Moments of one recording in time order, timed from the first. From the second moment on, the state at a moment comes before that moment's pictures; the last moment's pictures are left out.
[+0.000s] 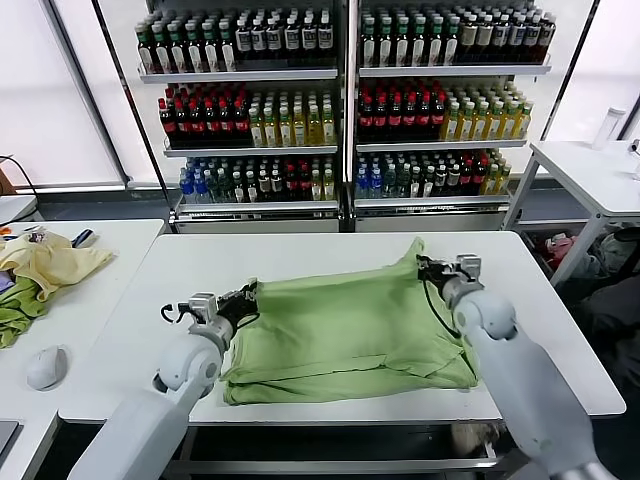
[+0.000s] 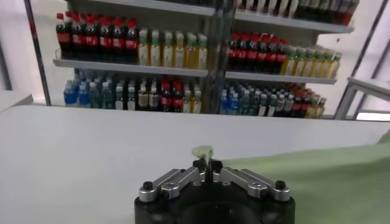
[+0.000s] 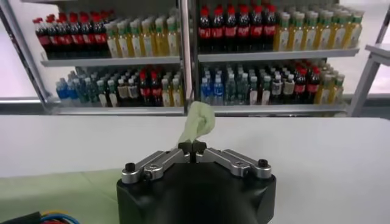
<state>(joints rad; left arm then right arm) 0.88 -1.06 -0.13 -1.73 -0.76 0.46 -0.28 -0.76 1.04 0.26 1.59 0.66 -0.52 0.10</state>
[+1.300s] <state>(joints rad) 1.29 -1.16 -0.21 -1.99 -0.38 0.40 -0.36 -1.22 1.00 0.43 1.96 0.57 -0.52 0.12</state>
